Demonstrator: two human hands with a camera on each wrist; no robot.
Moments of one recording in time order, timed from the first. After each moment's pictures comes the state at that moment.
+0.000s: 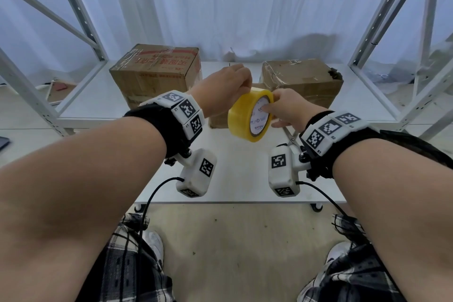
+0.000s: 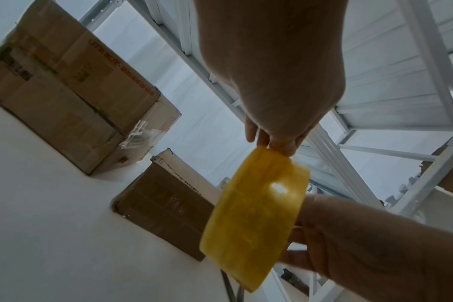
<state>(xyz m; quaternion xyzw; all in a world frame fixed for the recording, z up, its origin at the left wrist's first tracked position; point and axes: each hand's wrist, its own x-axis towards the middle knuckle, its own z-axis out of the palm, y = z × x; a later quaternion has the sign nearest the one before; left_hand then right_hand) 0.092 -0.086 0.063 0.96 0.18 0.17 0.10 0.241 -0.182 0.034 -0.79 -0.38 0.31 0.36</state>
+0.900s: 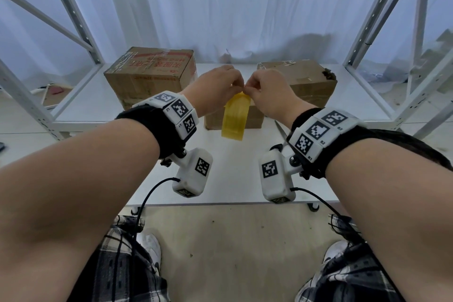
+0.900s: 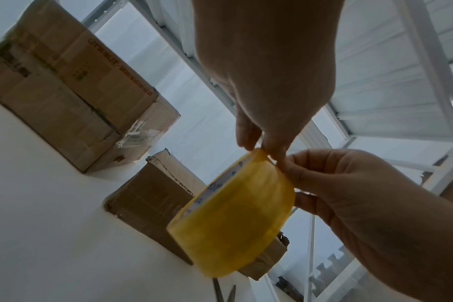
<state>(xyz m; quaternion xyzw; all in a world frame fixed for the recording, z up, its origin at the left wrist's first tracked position) 0.096 -0.087 0.066 0.96 0.22 0.17 0.11 0.224 -0.170 0.055 -0.75 -0.58 0.04 0.32</state>
